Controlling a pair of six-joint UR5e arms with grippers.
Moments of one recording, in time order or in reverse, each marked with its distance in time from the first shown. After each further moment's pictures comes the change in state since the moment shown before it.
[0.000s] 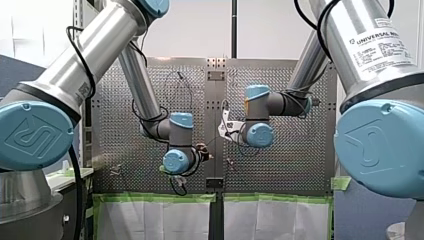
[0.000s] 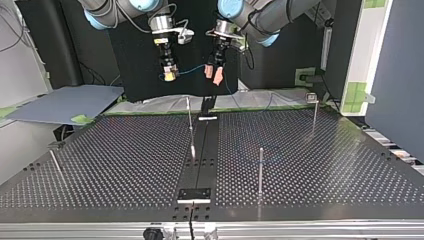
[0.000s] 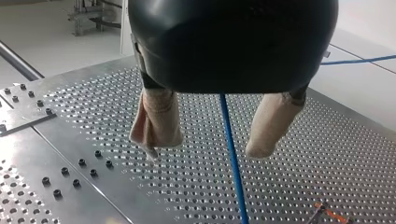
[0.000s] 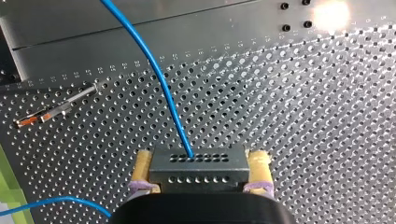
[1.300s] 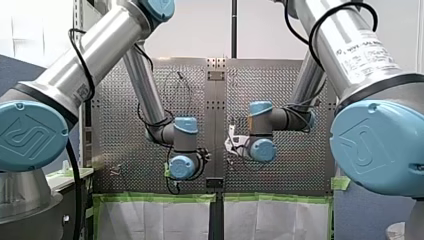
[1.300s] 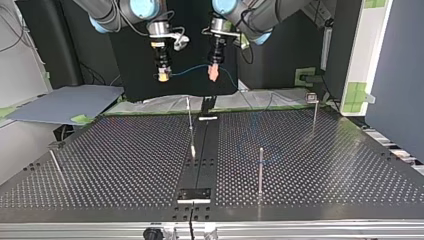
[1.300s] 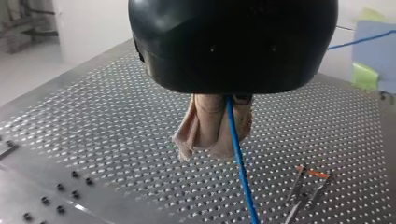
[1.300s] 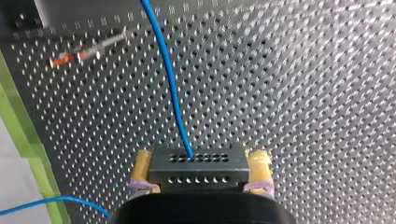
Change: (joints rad) left arm -0.052 -0.061 0.036 0.047 -0.122 0.284; right arm -0.053 0.121 0.000 -0.078 0.045 -0.025
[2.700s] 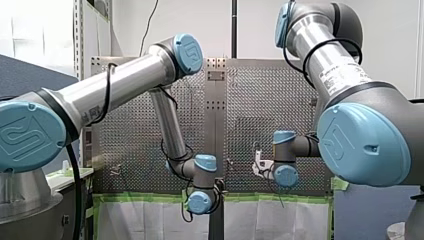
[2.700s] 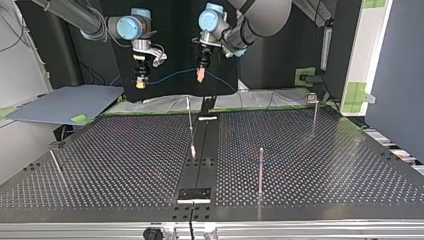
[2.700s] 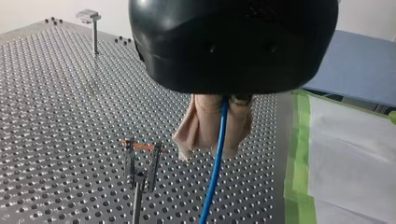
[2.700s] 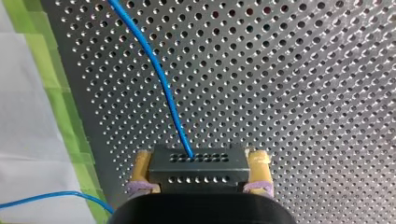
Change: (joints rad) left arm -0.023 -0.377 0.315 -0.029 0.039 0.085; right arm -0.233 0.240 -0.073 -0.134 -0.058 -0.071
